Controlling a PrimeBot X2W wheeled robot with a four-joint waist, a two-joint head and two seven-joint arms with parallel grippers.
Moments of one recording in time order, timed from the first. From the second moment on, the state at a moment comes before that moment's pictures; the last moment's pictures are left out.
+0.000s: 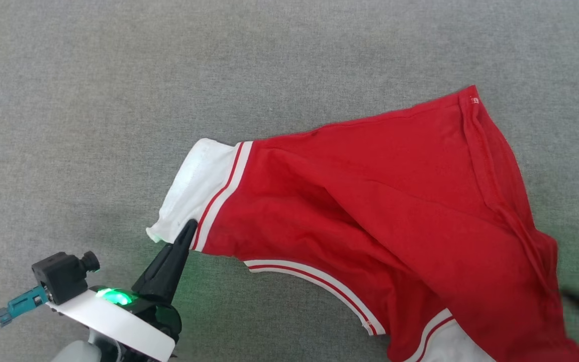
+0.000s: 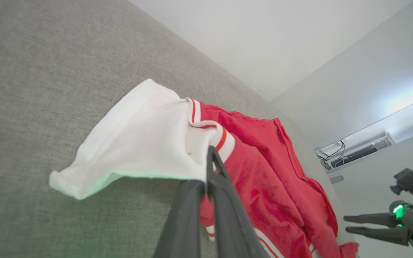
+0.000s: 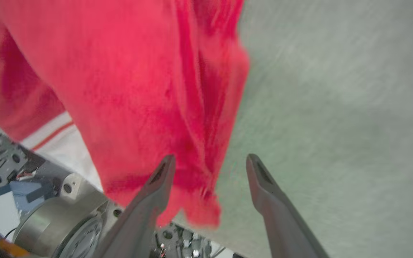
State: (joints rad) left arm -0.14 0.59 -0.56 -0.08 -1.18 -0.09 -0.25; right arm 0.13 -0.64 -0.14 -0.51 0.73 0.13 1.19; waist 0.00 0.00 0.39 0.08
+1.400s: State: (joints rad) left arm -0.67 0.57 -0.58 0.12 -1.24 -0.13 -0.19; right arm -0.92 -0.51 0.14 0.30 0.64 0.13 0.67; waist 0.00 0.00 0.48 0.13
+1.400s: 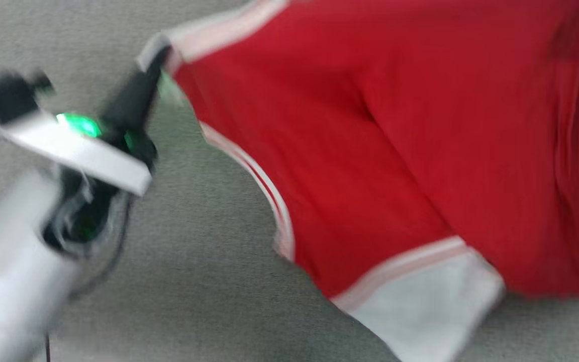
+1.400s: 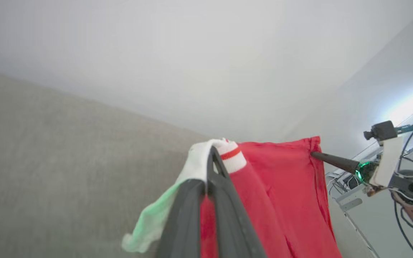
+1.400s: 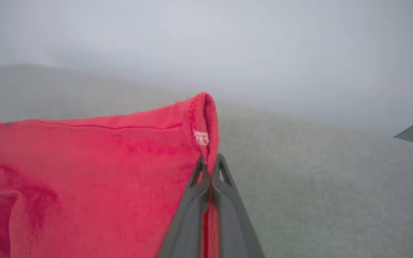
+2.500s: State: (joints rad) left arm -1.08 0.52 -0.46 0.35 -1.56 -0.13 -0.11; right arm -1.27 -0.38 0.04 0.77 0.61 0.13 0.14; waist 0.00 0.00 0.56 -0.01
